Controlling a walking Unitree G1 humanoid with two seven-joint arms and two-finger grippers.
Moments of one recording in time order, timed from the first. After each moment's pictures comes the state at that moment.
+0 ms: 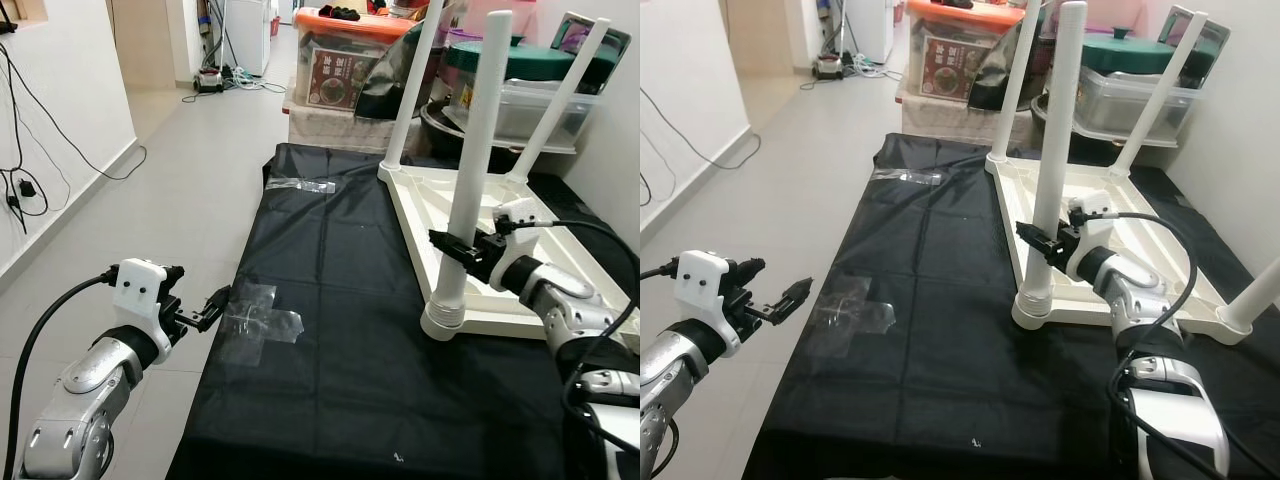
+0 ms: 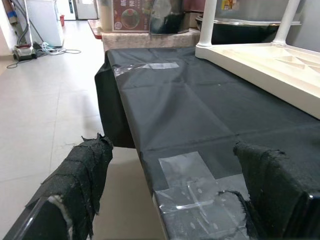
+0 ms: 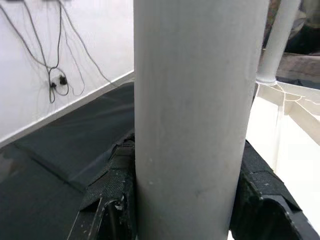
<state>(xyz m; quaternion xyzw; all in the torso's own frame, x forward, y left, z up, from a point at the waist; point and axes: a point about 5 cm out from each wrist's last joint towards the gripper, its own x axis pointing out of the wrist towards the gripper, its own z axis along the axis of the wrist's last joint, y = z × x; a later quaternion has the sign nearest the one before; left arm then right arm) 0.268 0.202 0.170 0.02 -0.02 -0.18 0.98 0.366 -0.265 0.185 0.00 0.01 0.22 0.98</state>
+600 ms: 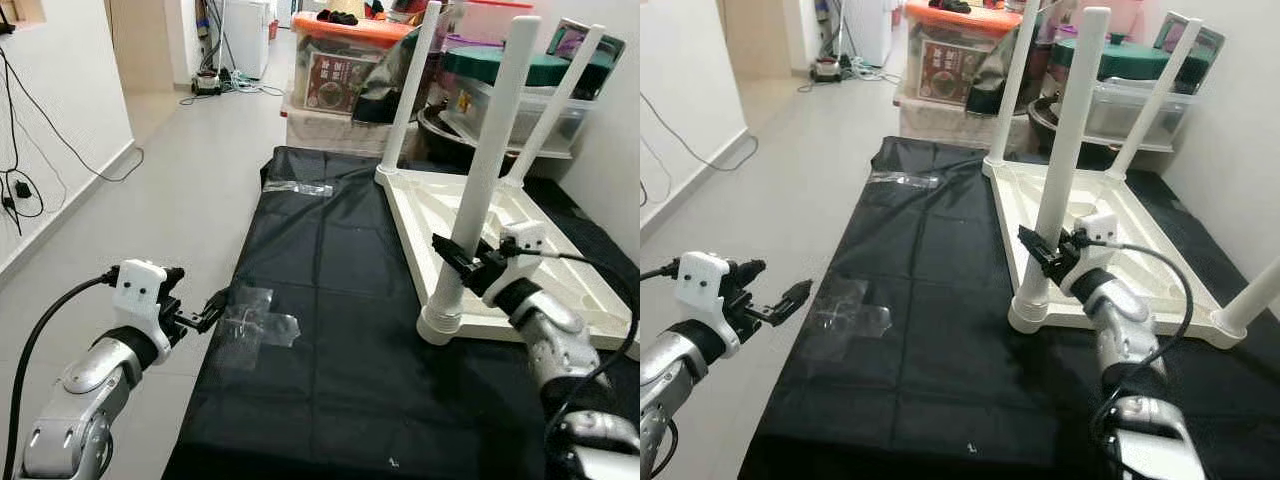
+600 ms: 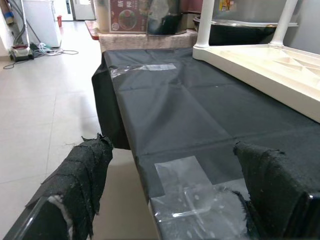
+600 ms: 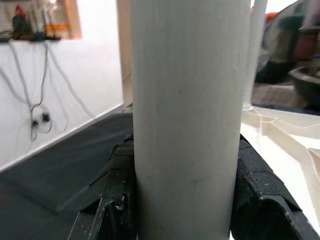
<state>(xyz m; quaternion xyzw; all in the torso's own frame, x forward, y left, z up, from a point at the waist) 0.268 0.203 0.169 0.02 -0.02 -0.18 0.98 0.347 -0.249 0.161 0.04 -0.07 0.17 0.98</state>
